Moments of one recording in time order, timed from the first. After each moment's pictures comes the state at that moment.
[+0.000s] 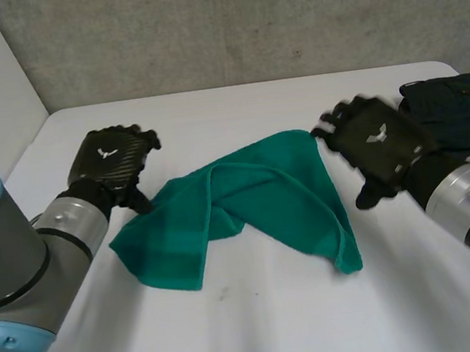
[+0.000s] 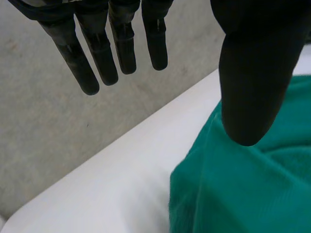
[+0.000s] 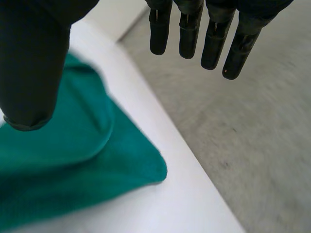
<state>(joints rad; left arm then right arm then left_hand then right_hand) 4.30 -1.79 -1.69 3.38 -1.49 3.41 1.82 -1.51 1.85 -0.25 1.09 2.60 0.45 0.44 0.44 0.43 0.25 0.28 0.34 0.29 0.30 0.12</state>
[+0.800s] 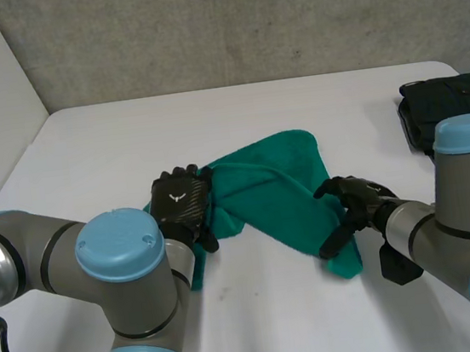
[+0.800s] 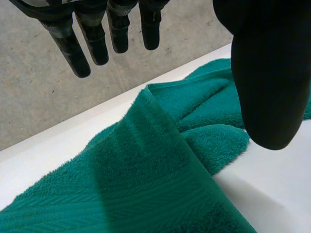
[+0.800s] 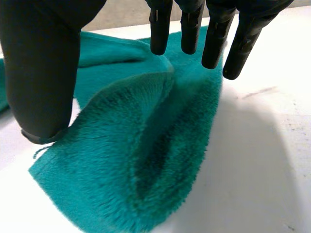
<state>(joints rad) 4.01 -2.15 -1.57 3.53 -1.85 3.23 1.96 -1.10 1.59 0.04 1.44 3.42 0.23 0.22 0.23 0.22 0.05 0.28 0.29 0.28 0.30 0.11</state>
